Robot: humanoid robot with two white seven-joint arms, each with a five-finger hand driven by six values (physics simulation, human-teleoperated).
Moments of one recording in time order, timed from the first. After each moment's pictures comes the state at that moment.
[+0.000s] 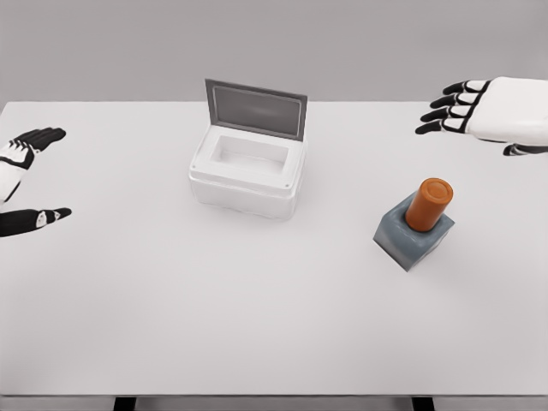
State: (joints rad) left arm 0.10 0.73 0.05 -1.58 -0.30 -0.61 0.05; right arm -0.79 -1.14 0.58 -1.72 0.35 -0.61 0.61
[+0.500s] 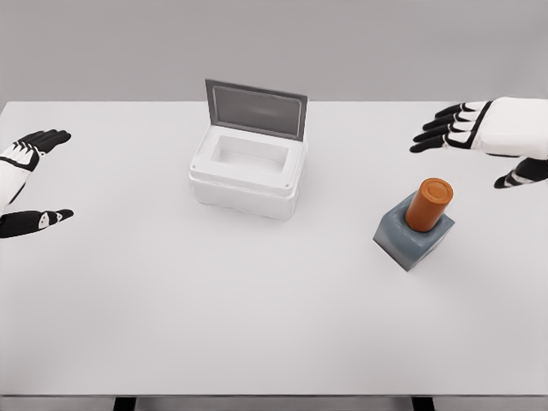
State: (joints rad) left arm 0.09 0.73 0.05 -1.58 -0.33 -0.61 0.05; right arm -0.83 -1.25 0.74 -1.74 -0.05 -0.61 0.61
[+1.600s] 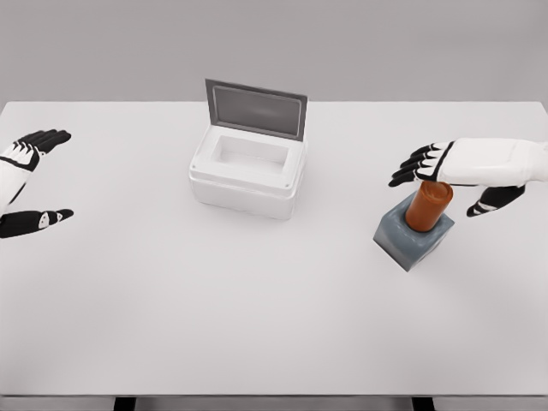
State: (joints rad) left arm 0.09 0.73 0.05 -1.58 -0.33 -0.61 0.05; right arm -0.85 -1.13 0.88 -1.61 0.06 -0.61 0.61
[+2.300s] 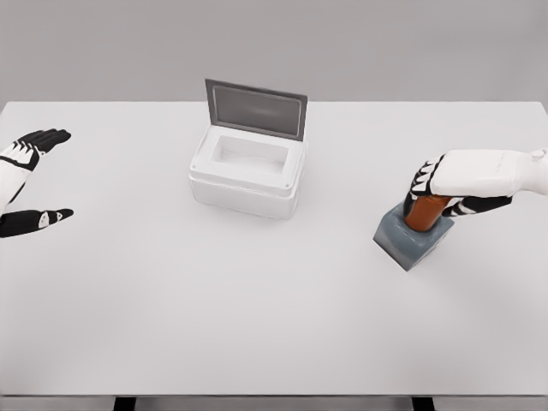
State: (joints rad) left arm 0.09 0.73 0.05 -1.58 -0.33 -0.61 0.05; right arm -0.86 -1.12 0.93 -1.62 0.08 -0.61 0.61
